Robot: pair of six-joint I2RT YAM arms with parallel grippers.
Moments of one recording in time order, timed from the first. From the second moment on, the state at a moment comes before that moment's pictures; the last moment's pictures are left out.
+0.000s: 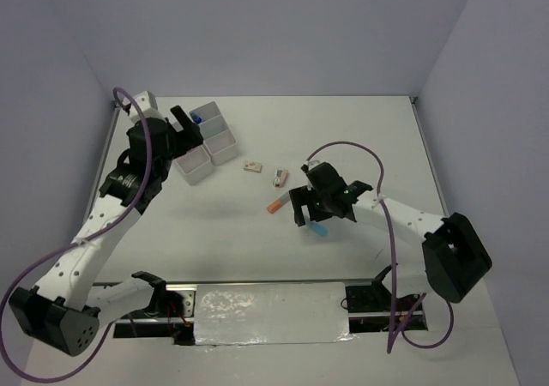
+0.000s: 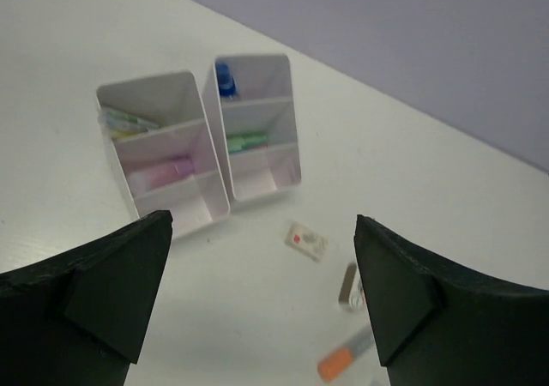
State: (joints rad) left arm -0.34 1.12 1.13 -0.32 -0.46 -0.58; right arm 0.64 1.29 0.77 -0.41 0.01 0.35
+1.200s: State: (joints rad) left arm -0.35 0.80 0.72 -0.31 0.36 -0.75; right arm 1.06 1.22 0.82 -0.17 -0.07 0.43
